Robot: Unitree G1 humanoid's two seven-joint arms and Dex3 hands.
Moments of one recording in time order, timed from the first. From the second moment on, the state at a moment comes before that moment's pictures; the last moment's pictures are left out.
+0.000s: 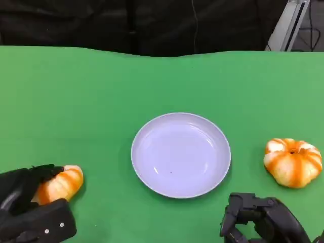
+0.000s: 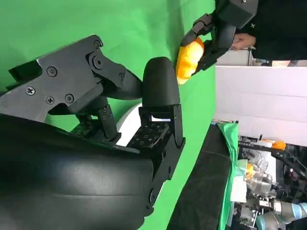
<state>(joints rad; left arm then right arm) -0.11 0.47 -0.19 0.53 0.62 -0.21 0.19 0.04 -0.05 0.11 0.51 0.13 -0.75 0.53</state>
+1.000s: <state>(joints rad) -0.11 0.48 -0.19 0.51 0.59 -0.21 0.13 0.04 -0.05 0.11 0.51 0.13 -0.75 0.53</state>
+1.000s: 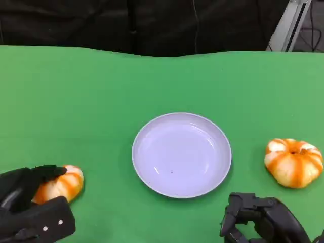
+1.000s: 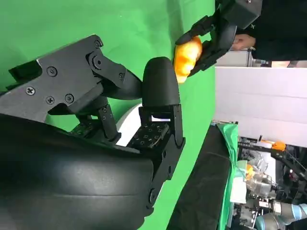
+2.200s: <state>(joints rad) -0.11 0.48 -0.19 0.51 0.58 -0.21 0.14 0.04 -0.05 0.11 0.52 0.13 -0.75 0.53</state>
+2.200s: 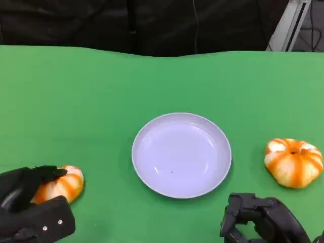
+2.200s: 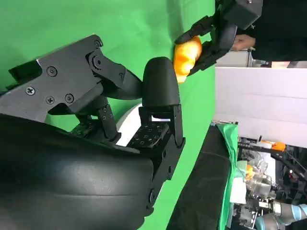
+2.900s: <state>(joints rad) -0.10 0.47 -0.19 0.51 0.53 -0.21 0.14 0.04 -0.05 0.11 0.51 0.13 -0.75 0.52</state>
